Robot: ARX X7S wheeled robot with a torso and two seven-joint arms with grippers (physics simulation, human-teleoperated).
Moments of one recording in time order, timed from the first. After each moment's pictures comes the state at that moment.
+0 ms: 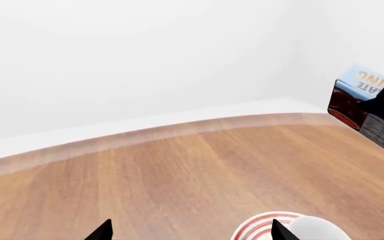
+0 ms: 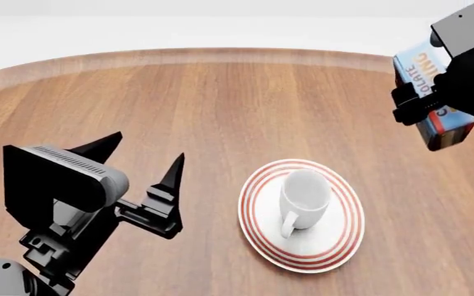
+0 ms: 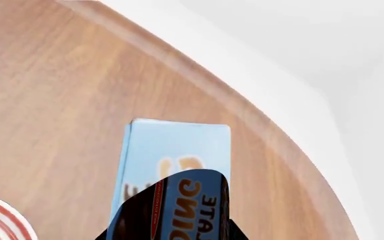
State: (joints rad) left arm -0.55 -0.94 0.41 0.81 -1.21 -0.50 -0.60; right arm 2.03 0.79 -2.11 0.43 1.51 0.46 0.22
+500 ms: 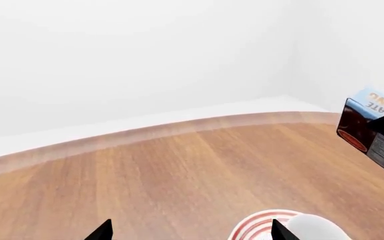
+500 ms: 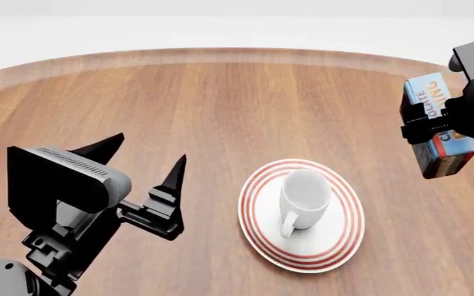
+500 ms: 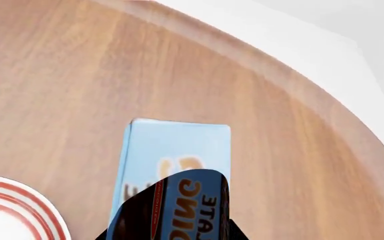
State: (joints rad) left arm -0.55 -0.93 0.42 0.80 -1.21 -0.50 -0.60; right arm 1.92 0.86 -2.06 0.49 1.63 0.44 0.18
